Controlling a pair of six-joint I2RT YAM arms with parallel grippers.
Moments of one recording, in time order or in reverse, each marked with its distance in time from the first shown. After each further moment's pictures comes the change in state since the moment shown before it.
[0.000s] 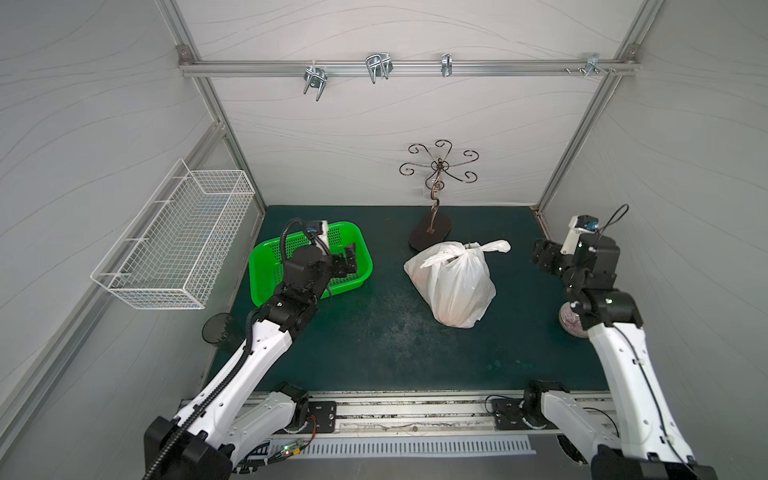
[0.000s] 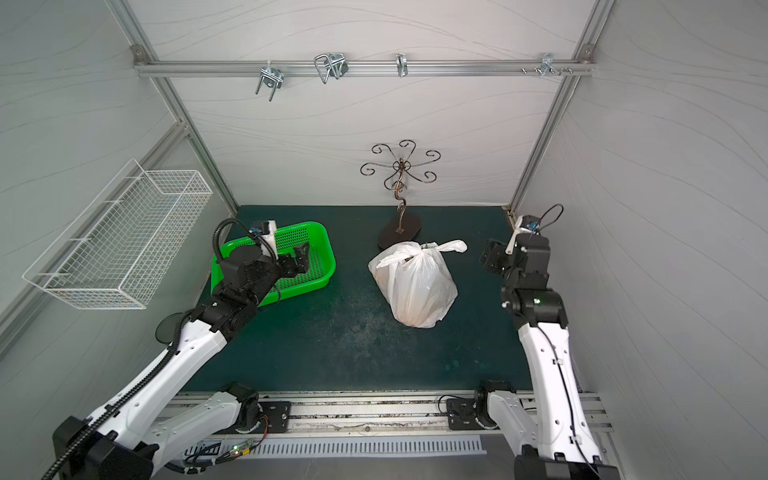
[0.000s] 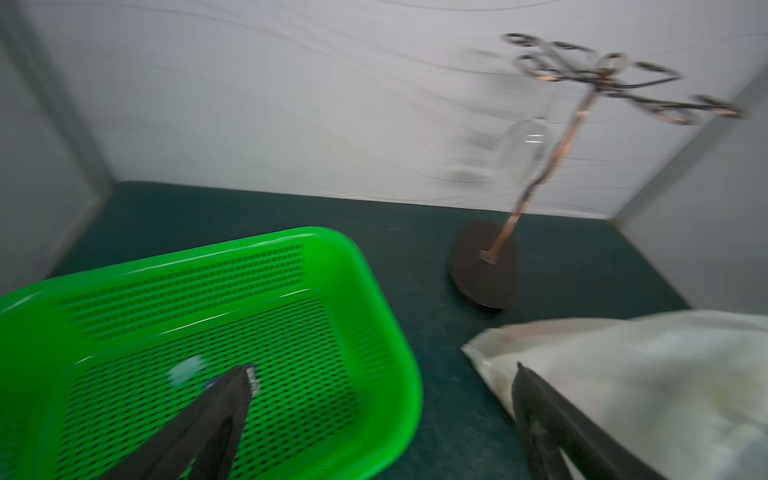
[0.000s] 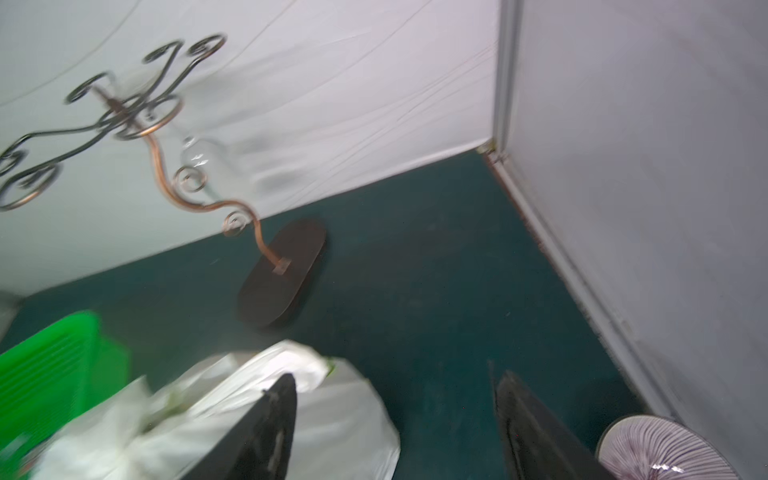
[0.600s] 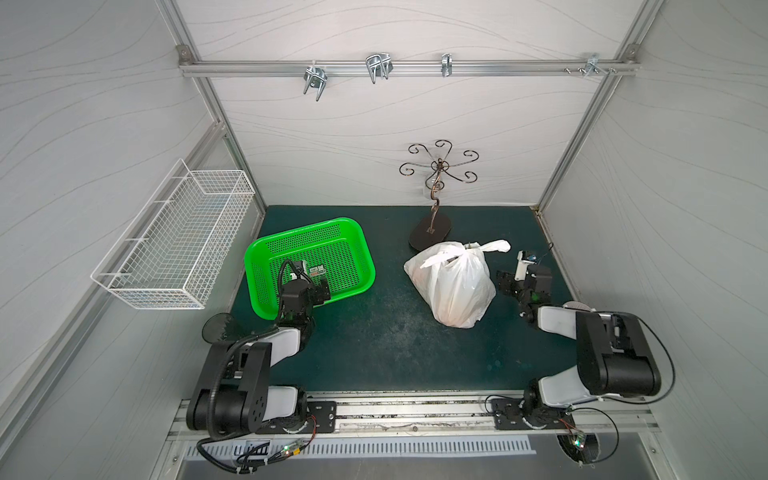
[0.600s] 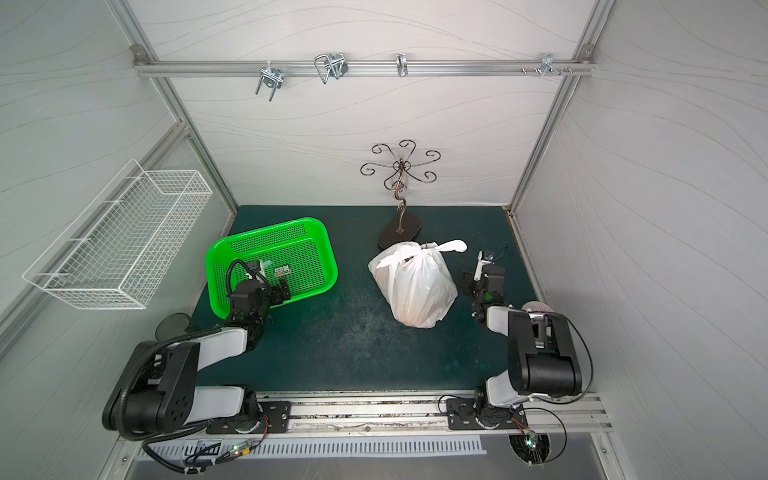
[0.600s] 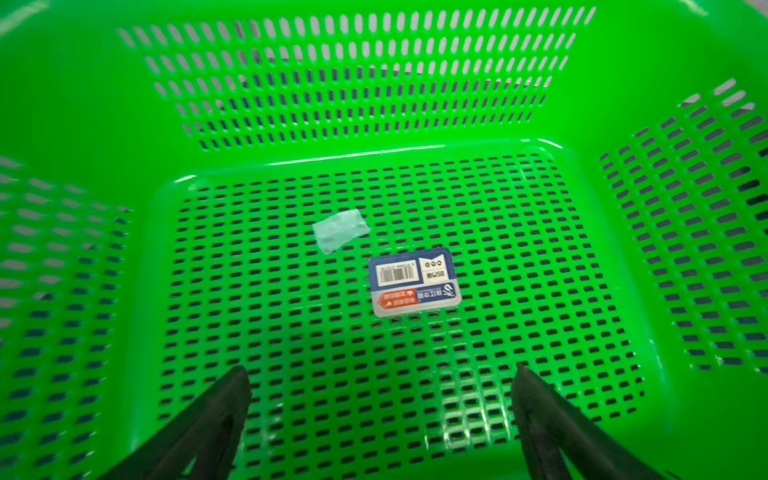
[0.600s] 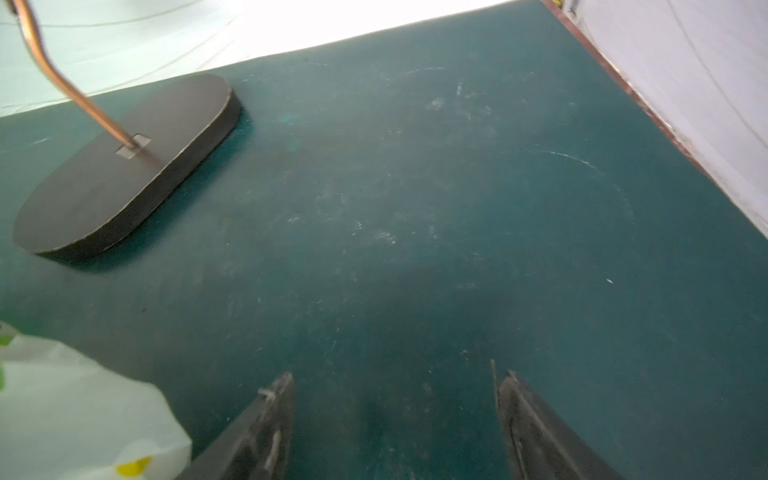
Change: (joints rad) left arm 0.279 0.391 -0.468 0.792 0.073 0.167; right arm 0.011 0.602 -0.475 1.007 -0.169 -0.135
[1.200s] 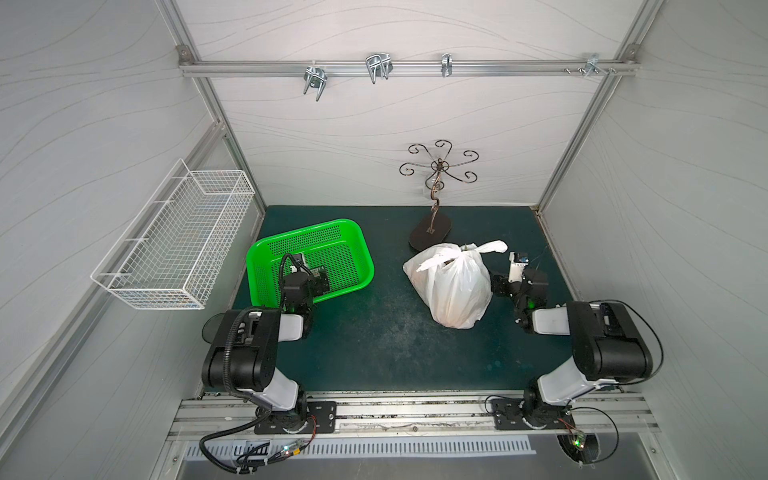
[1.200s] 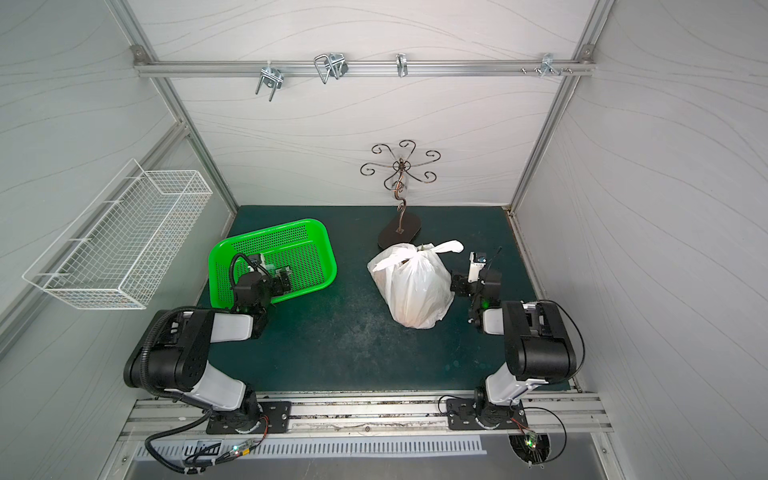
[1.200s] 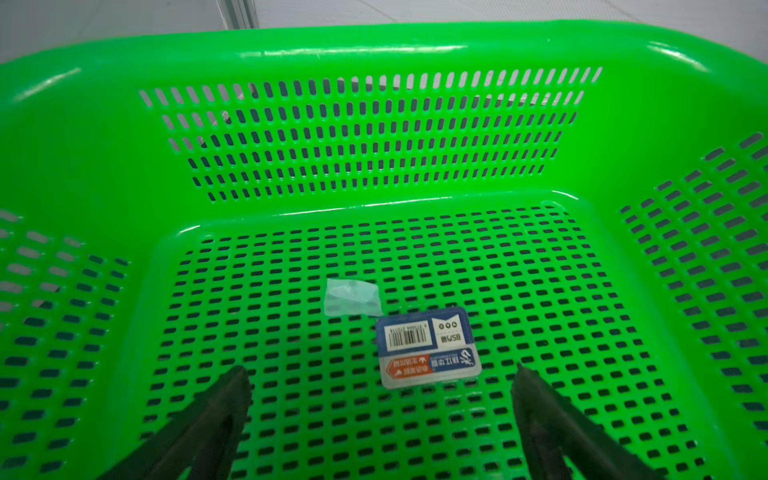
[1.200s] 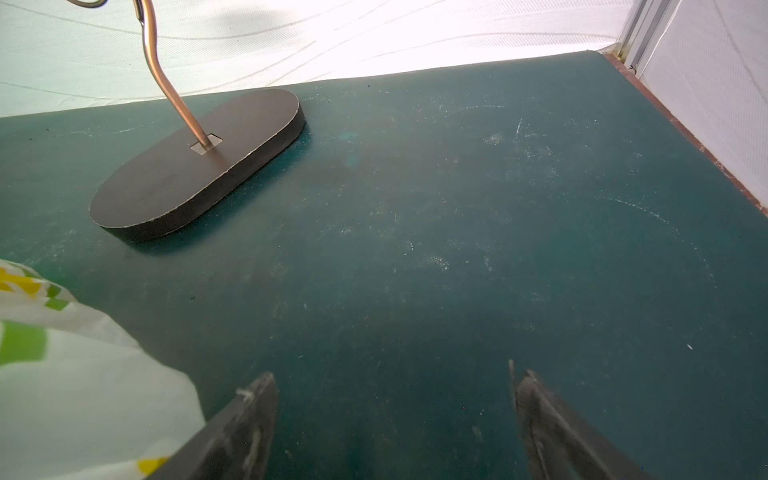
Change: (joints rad) left arm 0.024 0.179 0.090 0.111 -0.029 -0.005; right arm 0.014 0.068 -0.030 0.191 -0.074 -0.054
